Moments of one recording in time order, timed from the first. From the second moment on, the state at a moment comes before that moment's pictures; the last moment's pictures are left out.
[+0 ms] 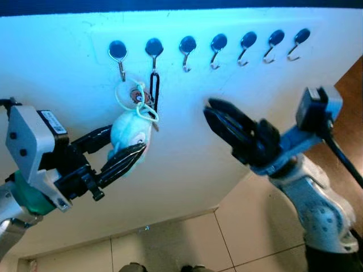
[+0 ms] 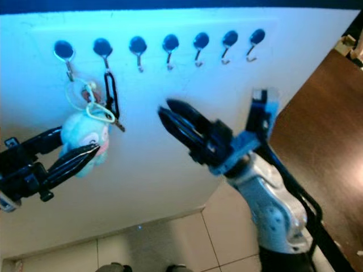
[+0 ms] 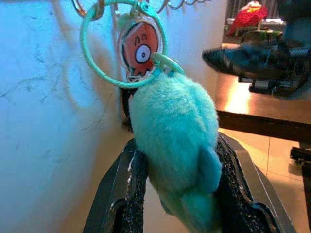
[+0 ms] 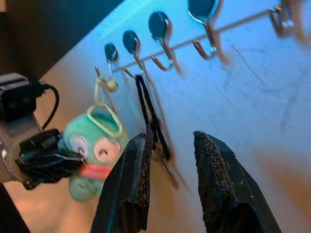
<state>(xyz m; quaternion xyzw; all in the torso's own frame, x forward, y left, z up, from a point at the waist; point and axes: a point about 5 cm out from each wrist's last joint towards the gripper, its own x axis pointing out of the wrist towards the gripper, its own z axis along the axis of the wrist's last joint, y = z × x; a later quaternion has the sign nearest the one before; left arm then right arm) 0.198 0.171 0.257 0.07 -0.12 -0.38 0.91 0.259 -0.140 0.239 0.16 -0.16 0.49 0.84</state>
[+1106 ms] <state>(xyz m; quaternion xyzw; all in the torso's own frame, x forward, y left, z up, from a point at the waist) 0.245 0.189 0.241 0.10 -0.12 -0.15 0.98 0.257 -0.162 0.205 0.05 -0.13 0.31 0.94</state>
